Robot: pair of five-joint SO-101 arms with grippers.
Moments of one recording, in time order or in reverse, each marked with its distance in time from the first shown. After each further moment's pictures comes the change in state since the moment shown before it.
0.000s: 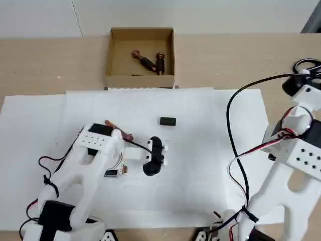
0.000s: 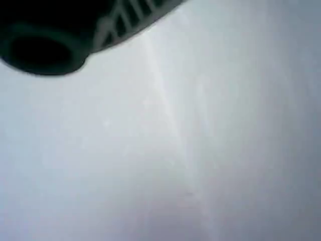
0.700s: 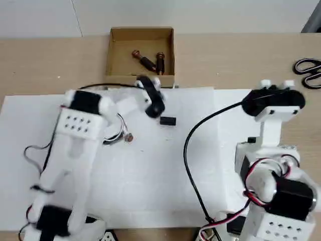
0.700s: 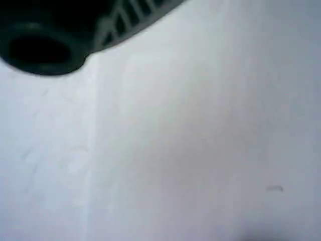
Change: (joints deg) left arm -0.2 -7.2 -35.8 23.8 32.6; right arm -16.4 -28.5 8.4 0.2 1.2
